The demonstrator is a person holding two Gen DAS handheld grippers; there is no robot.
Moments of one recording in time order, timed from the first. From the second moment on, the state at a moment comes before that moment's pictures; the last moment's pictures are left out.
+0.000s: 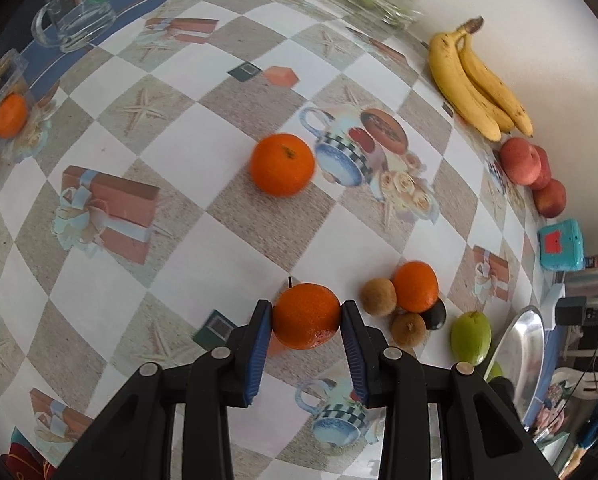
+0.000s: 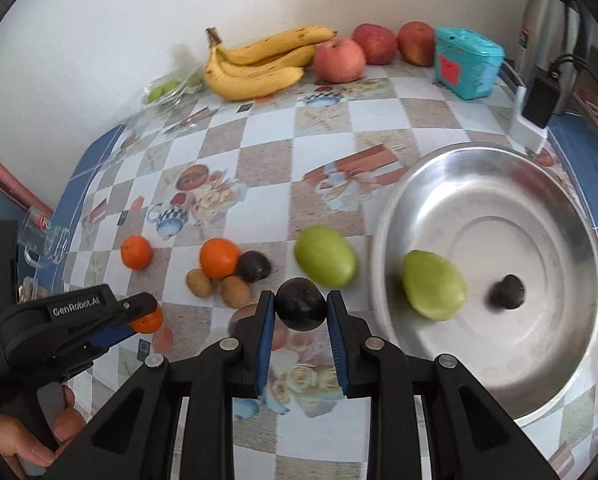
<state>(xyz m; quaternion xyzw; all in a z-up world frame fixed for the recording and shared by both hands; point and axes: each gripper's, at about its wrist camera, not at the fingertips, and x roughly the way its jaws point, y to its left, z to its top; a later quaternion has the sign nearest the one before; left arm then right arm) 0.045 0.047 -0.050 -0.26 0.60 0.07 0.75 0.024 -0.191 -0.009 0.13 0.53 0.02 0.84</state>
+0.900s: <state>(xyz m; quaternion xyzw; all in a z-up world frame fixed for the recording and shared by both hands) 0.018 -0.123 -0.010 -0.08 0.58 -0.10 0.80 -0.023 -0.366 -0.016 0.22 0.52 -0.14 0.81</state>
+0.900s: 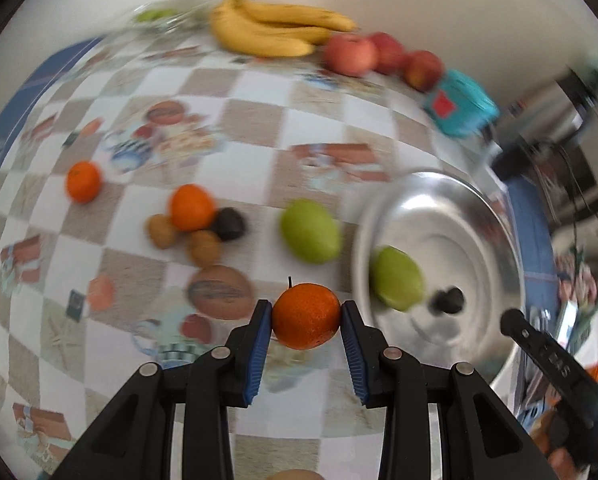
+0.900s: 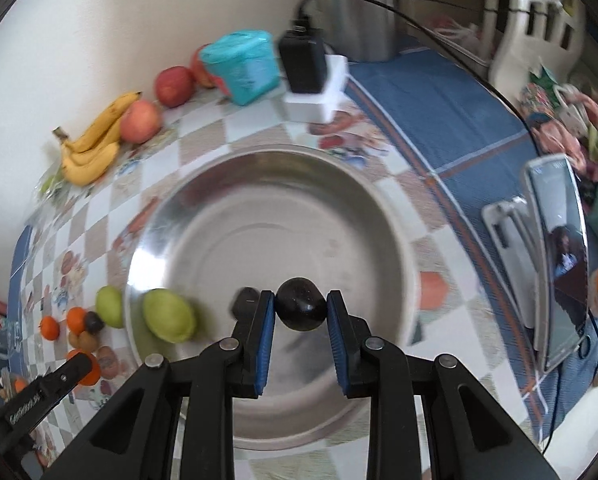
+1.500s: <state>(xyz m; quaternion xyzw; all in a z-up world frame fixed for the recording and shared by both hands) 0.001 -0.182 -0.012 0.00 0.56 -0.17 0.81 -0.028 -0.369 -0.029 0.21 0.55 -0.14 0.80</state>
